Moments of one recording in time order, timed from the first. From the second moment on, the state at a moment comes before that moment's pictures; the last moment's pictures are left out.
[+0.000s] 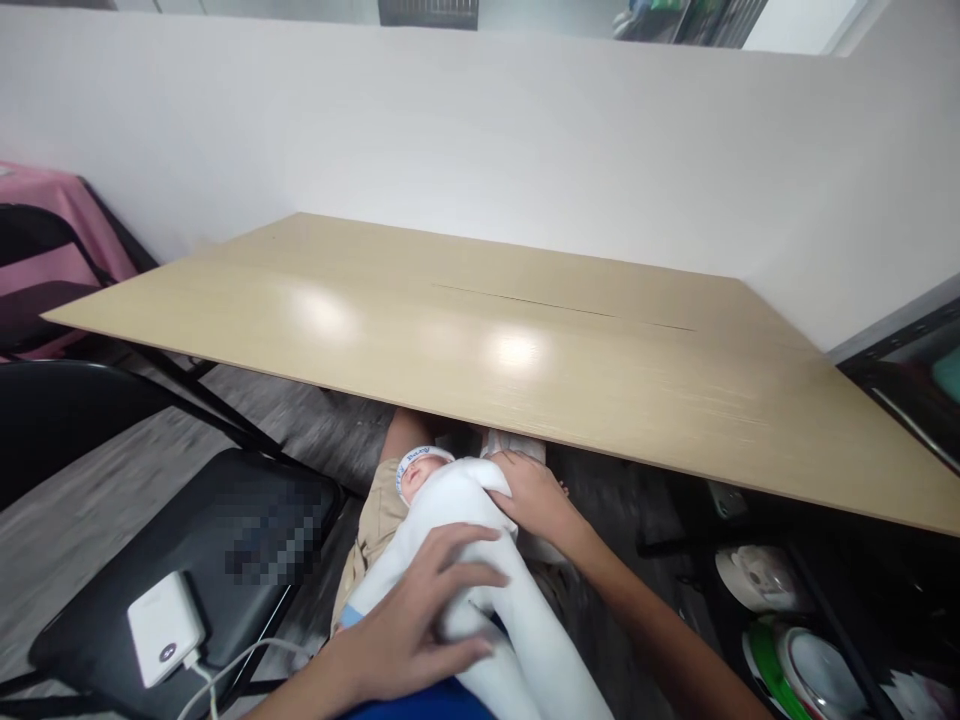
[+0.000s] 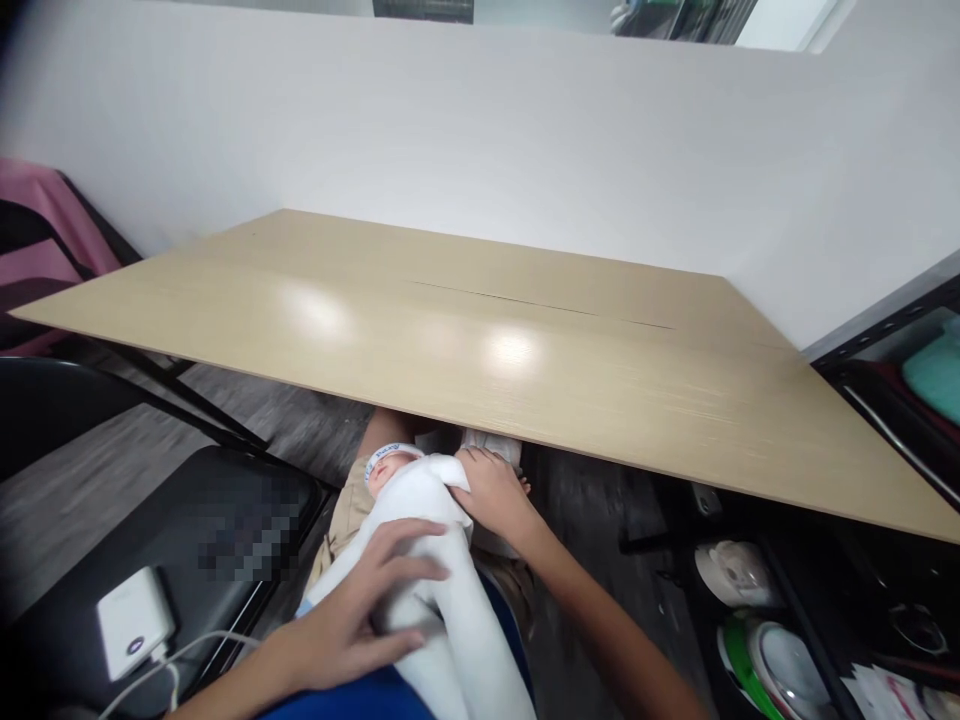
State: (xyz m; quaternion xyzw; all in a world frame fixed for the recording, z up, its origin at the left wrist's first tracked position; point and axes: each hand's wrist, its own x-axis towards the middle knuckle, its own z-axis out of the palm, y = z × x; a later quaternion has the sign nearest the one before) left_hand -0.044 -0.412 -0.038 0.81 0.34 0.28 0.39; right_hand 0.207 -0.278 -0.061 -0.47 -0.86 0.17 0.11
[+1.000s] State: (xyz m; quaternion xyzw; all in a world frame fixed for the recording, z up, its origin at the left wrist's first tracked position) left_hand -0.098 -0.295 0.016 0.79 0.48 0.27 0.28; right_hand 0.276 -0.320 0.065 -0.59 -0.76 0.08 0.27
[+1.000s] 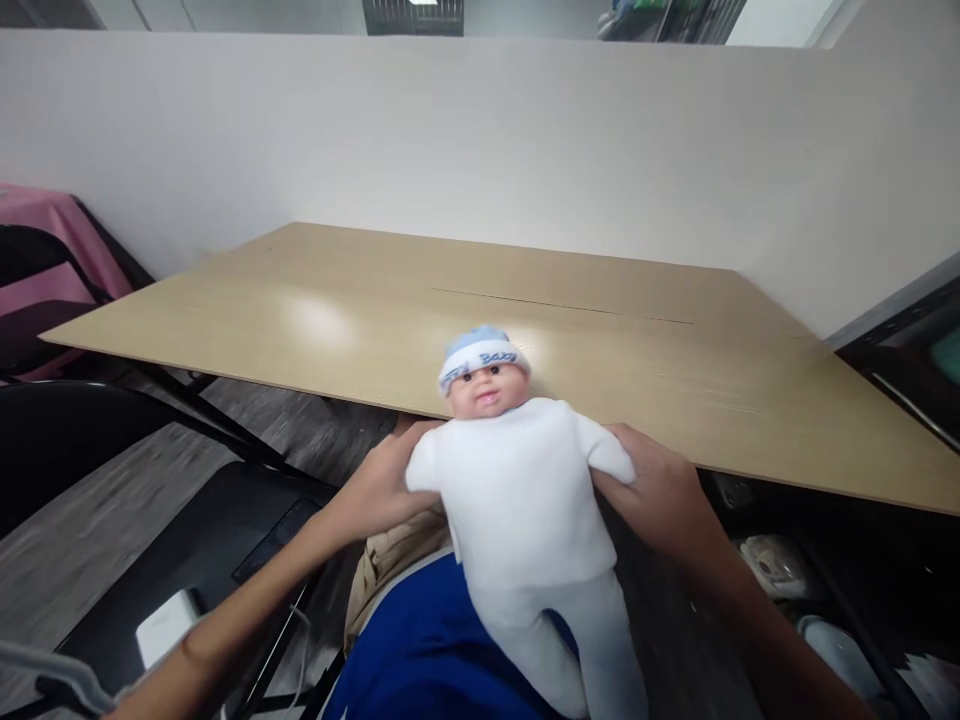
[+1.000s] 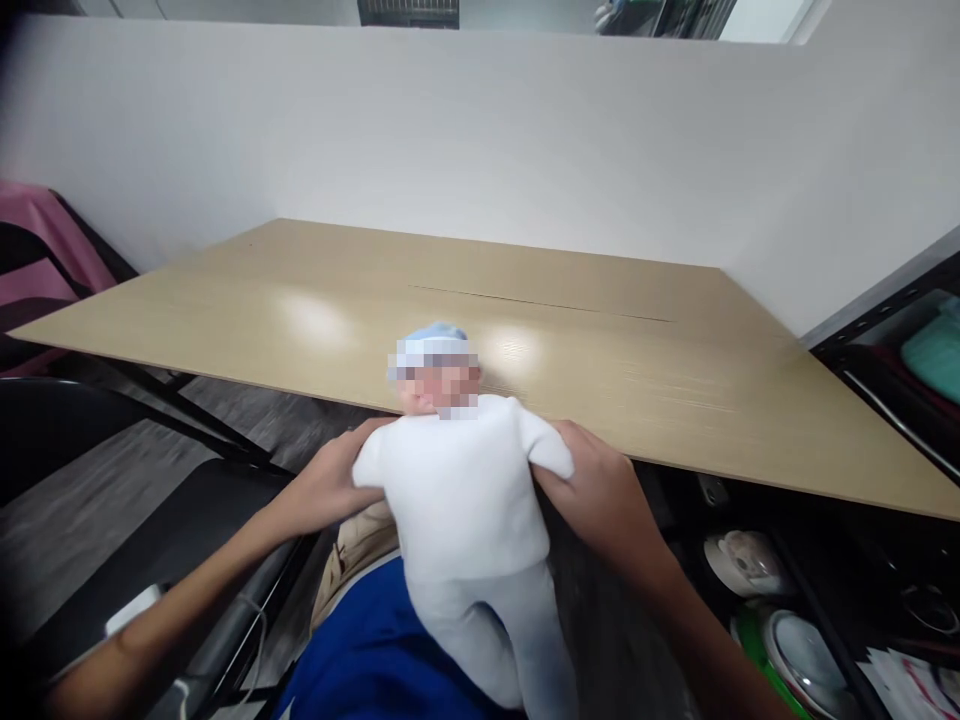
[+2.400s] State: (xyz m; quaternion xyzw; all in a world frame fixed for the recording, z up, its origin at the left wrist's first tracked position) left_hand -0.049 0.078 0.005 0.82 0.54 0.15 0.10; right_hand 0.360 0.007 -0.010 -0.62 -0.75 -0.01 0.24
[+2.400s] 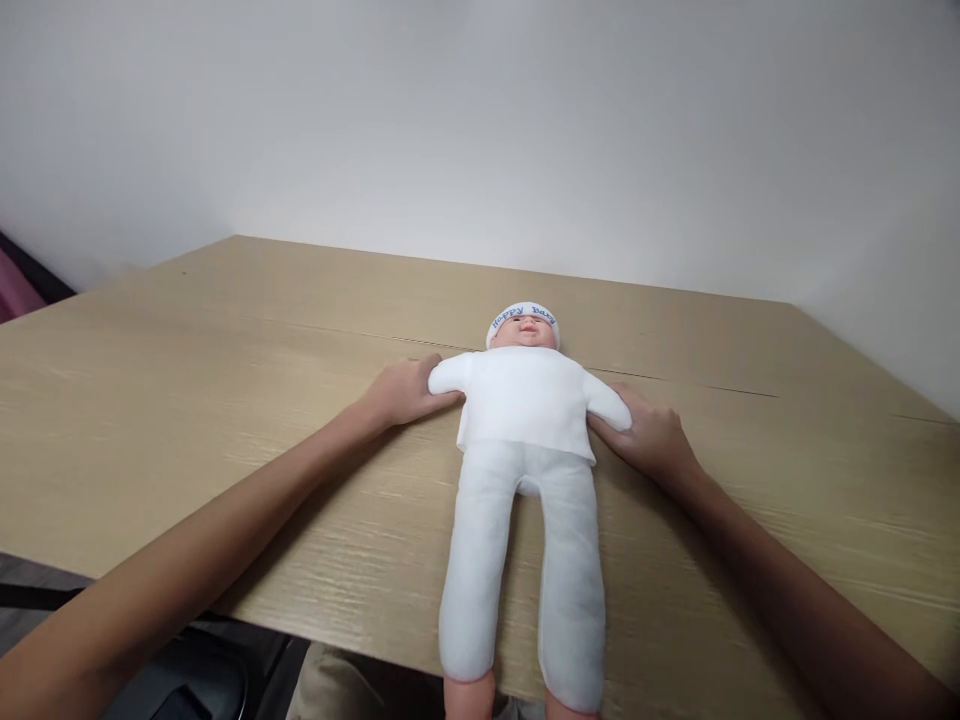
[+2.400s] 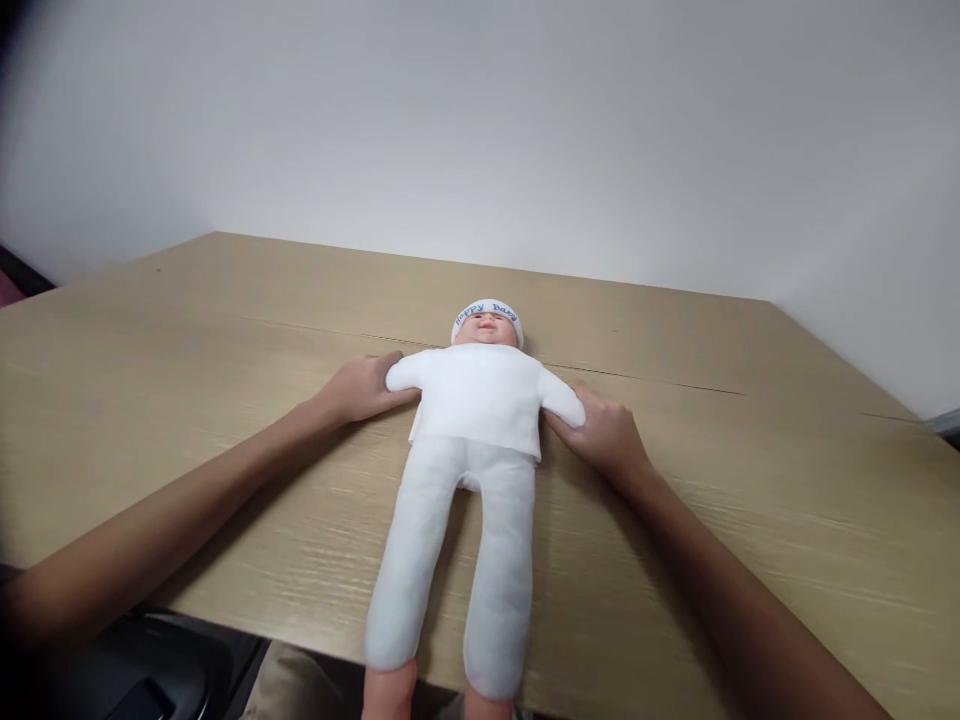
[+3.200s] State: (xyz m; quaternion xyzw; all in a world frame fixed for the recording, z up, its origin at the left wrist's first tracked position) left_hand -0.064 0.129 -0.028 0.82 0.51 0.26 0.03; right_hand 0.384 0.060 -0.015 -0.62 -0.74 -0.01 0.27
